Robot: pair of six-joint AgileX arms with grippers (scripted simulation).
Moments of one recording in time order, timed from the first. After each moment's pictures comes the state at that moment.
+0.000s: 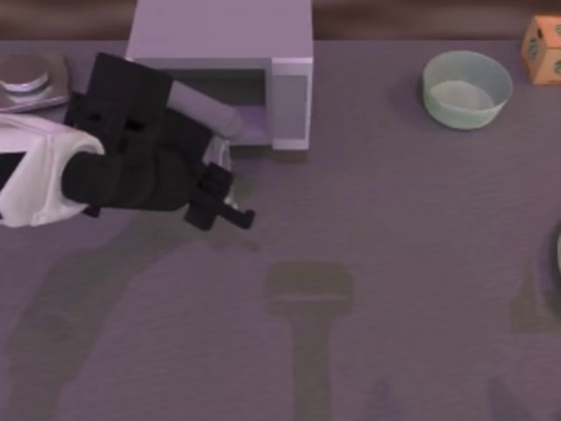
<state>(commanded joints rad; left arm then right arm) -0.43 1.67 0.93 -0.13 0.17 0.16 0.00 0.00 0.00 0.00 0.00 0.00</state>
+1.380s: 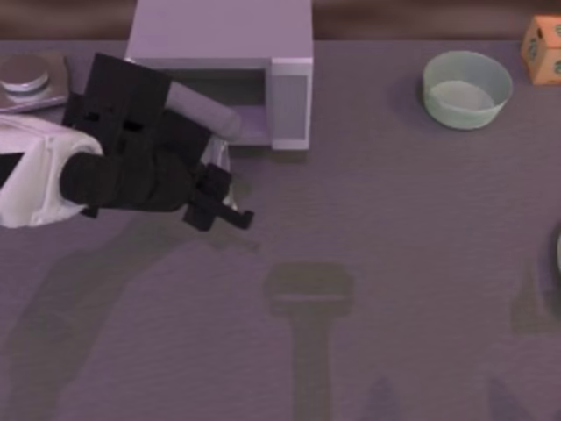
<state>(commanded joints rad) -0.43 1.67 0.93 -0.13 0.17 0.16 0.00 0.00 0.00 0.00 0.00 0.00</state>
